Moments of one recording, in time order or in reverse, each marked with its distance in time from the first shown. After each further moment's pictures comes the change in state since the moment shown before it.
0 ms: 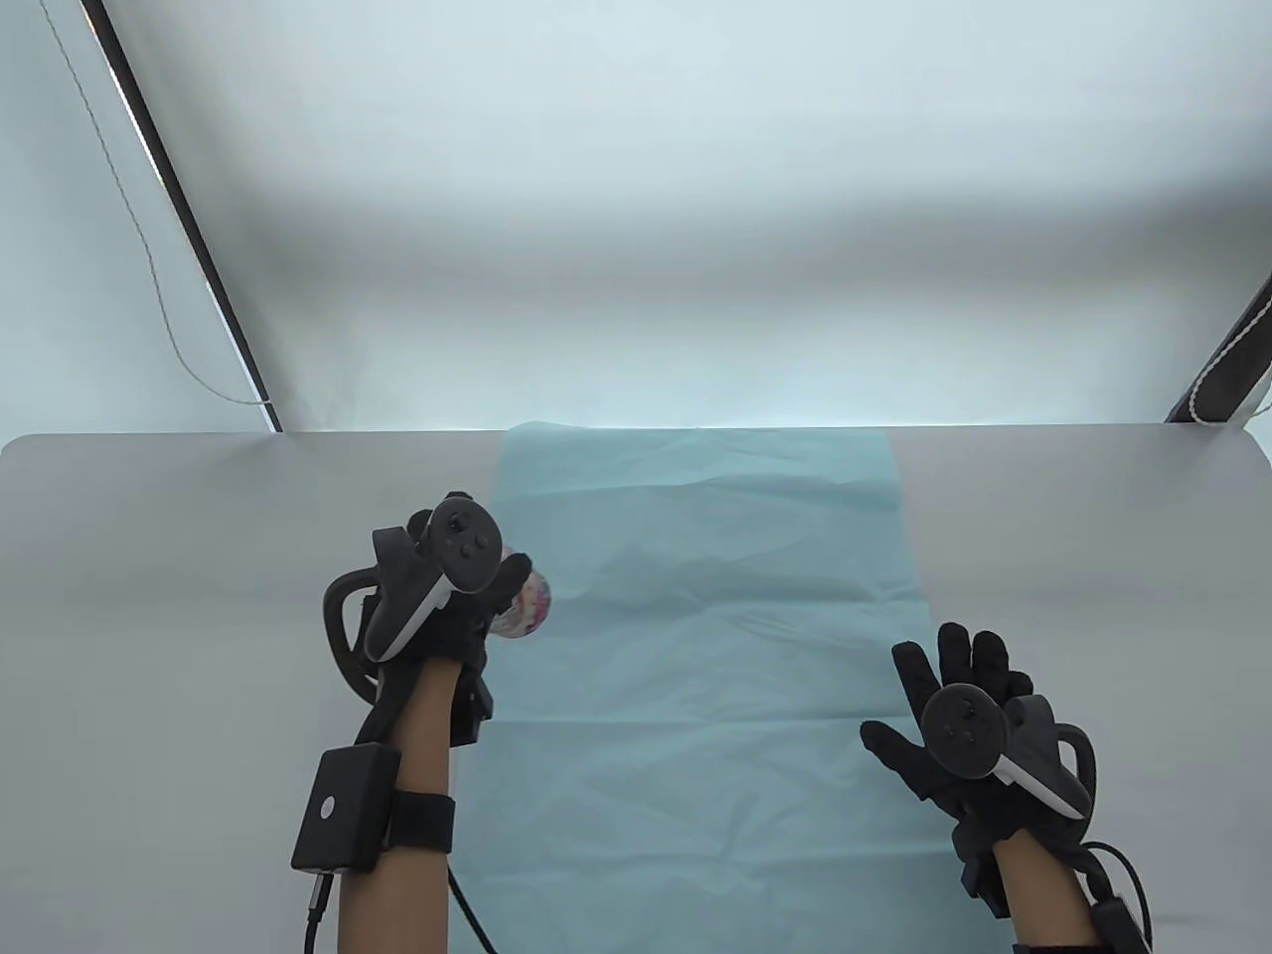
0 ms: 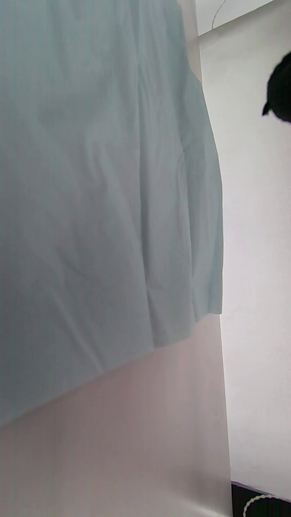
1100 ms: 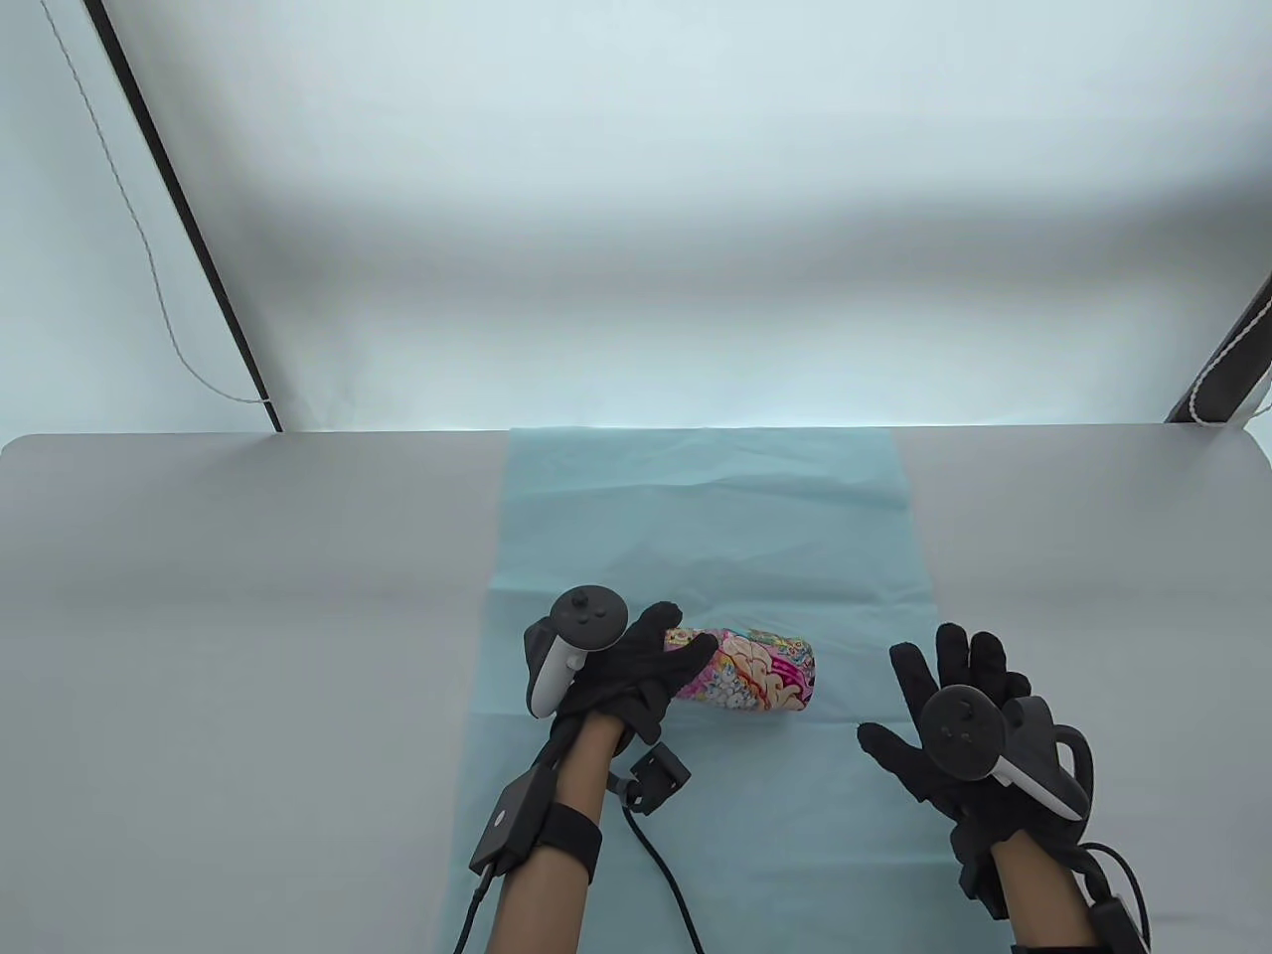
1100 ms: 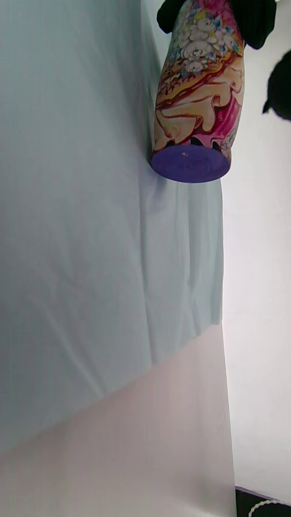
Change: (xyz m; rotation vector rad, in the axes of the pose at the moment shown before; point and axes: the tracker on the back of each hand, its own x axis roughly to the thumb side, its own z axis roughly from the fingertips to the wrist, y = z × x) left_hand 0.019 -0.214 -0.014 -0.597 -0.088 0.619; right_hand 0.001 0.003 -0.001 0.008 -0.010 -0.016
